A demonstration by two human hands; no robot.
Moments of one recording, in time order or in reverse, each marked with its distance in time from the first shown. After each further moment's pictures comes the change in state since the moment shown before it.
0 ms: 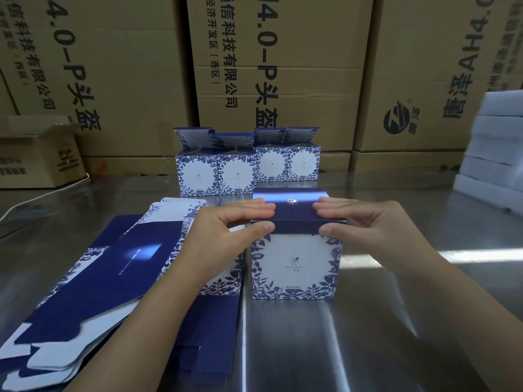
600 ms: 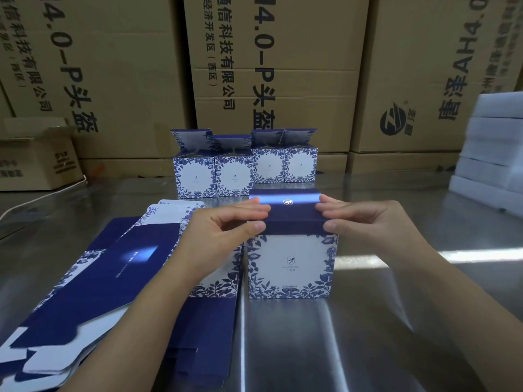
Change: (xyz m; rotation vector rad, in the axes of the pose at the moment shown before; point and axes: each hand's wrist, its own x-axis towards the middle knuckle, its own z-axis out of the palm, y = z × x) left_hand 0.002 -0.002 -0.004 -0.089 -0.032 -0.068; right_hand 0.002 0.005 -0.007 0.182 0.021 0.065
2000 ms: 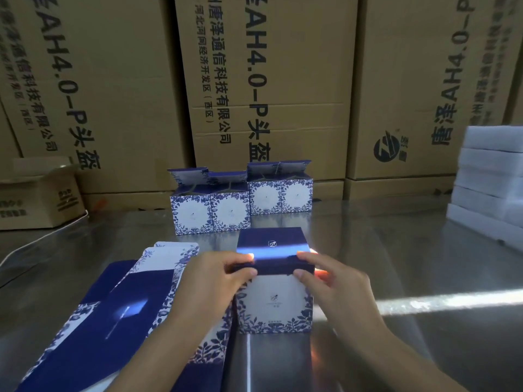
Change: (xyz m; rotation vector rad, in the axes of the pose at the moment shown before) left_hand 0.022 0.019 0.013 0.558 0.142 -0.230; right_hand 0.006 0.021 0.029 -0.361 0.284 0.049
